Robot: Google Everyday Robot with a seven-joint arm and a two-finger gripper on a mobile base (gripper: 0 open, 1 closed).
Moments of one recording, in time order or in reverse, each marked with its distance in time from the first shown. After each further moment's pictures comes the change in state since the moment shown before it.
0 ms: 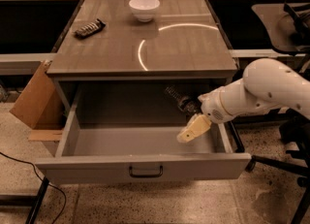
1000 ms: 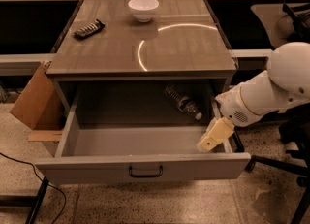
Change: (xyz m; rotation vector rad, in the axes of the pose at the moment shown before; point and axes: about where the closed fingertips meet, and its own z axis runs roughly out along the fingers) arm 0.015 0.033 -0.074 0.025 0.133 -0.040
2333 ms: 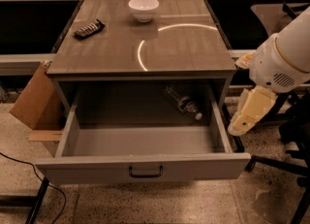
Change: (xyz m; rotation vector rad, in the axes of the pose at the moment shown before) arm -0.035 0.012 -0.131 0.077 0.133 -0.209
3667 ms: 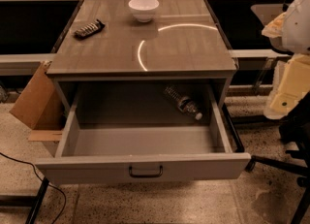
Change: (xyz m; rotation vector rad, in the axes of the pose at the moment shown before) arm 0.000 -0.004 -0.088 0.071 0.175 -0.087
